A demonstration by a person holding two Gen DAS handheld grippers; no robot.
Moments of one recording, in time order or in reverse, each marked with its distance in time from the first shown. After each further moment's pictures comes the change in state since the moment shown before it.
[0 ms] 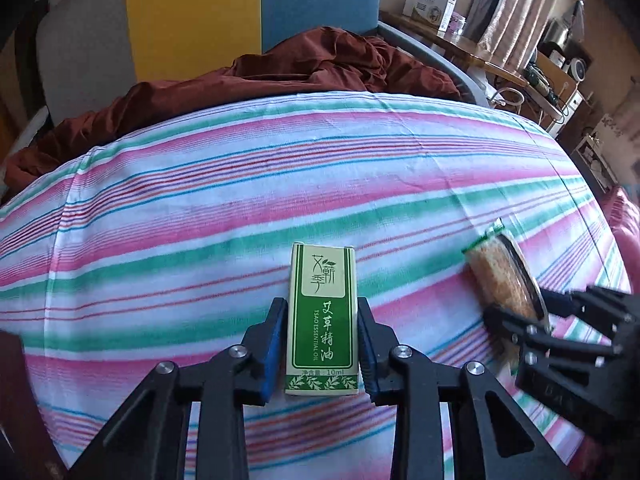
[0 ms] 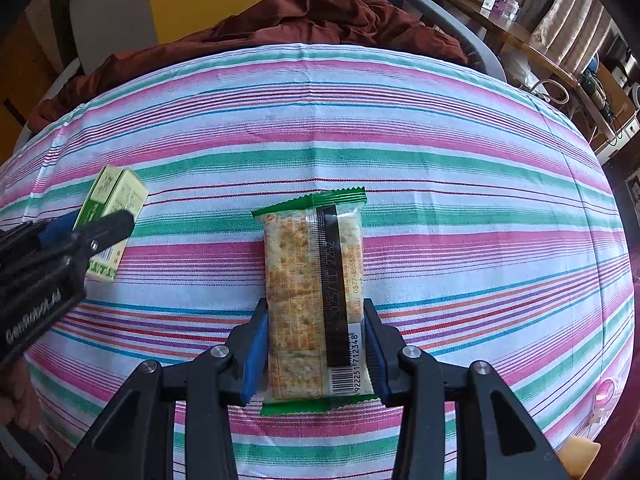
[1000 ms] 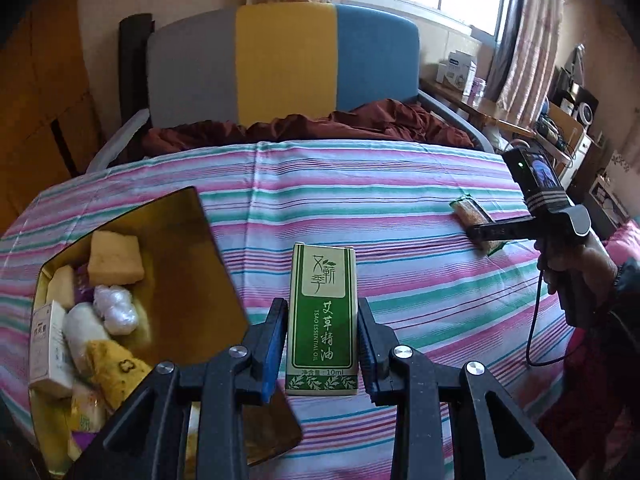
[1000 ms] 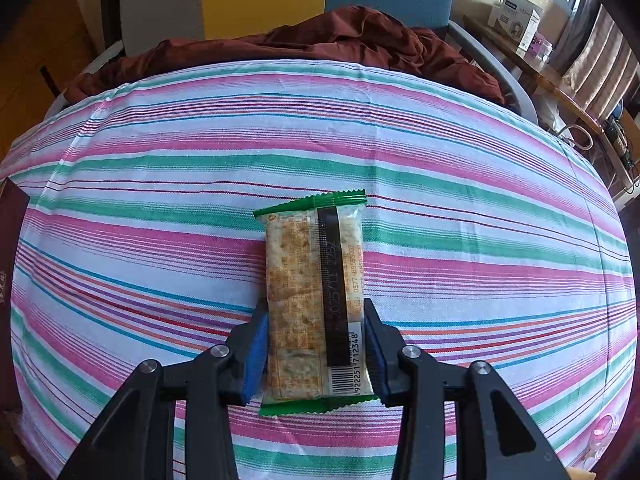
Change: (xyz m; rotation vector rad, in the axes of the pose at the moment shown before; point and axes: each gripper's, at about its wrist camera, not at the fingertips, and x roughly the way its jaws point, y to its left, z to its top) left arm -0.192 0.101 -0.160 -0.122 -0.225 0.104; right arm -0.014 0.031 -0.025 -0.126 -0.085 0.037
